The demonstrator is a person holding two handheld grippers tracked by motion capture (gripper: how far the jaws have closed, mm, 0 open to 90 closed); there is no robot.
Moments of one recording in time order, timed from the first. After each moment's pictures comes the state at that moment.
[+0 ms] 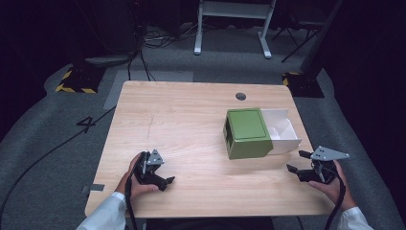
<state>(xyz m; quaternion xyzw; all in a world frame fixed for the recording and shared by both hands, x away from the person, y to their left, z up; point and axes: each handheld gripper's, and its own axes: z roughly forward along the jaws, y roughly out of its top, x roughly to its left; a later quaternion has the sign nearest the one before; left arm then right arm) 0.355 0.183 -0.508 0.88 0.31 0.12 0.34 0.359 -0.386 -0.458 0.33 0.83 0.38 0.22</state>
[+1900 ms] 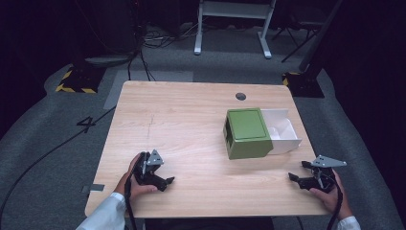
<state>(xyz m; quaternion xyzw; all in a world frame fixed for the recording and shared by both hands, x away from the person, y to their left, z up) 0.354 0.183 -0.508 0.88 0.32 0.12 0.34 0.356 -0.410 -0.508 0.40 0.82 0.36 0.19</state>
